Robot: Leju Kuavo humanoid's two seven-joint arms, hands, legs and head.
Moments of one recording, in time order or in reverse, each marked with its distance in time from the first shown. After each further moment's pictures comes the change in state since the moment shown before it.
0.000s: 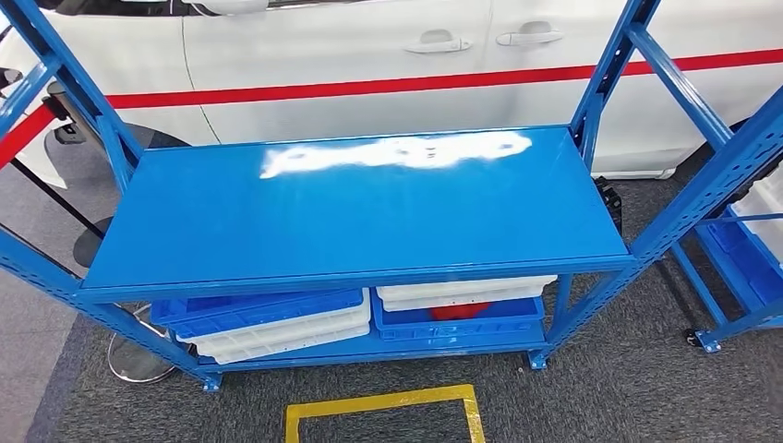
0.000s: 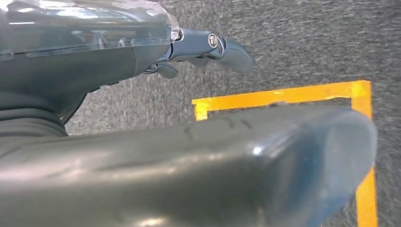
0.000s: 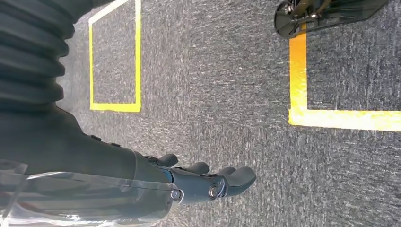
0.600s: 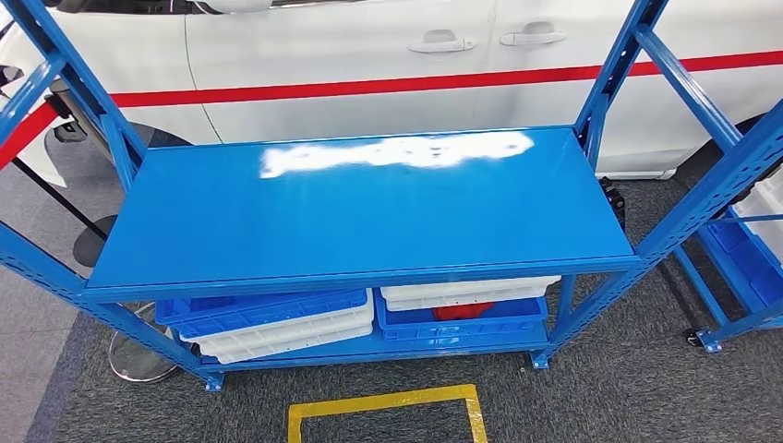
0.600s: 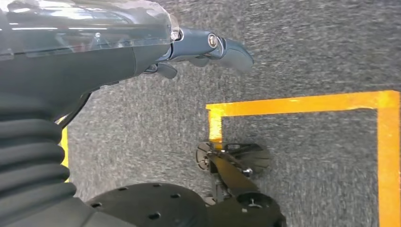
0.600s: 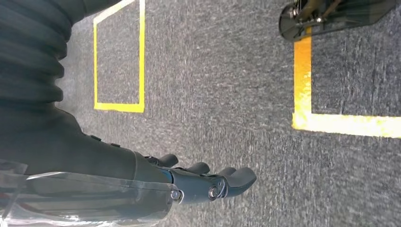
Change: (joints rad) left arm 0.010 0.013 -0.056 -0.003 0.070 0.008 0.062; right arm 0.012 -0.001 0.053 -0.008 -0.042 0.015 0.019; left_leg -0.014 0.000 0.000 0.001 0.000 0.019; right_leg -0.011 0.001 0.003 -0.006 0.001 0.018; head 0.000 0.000
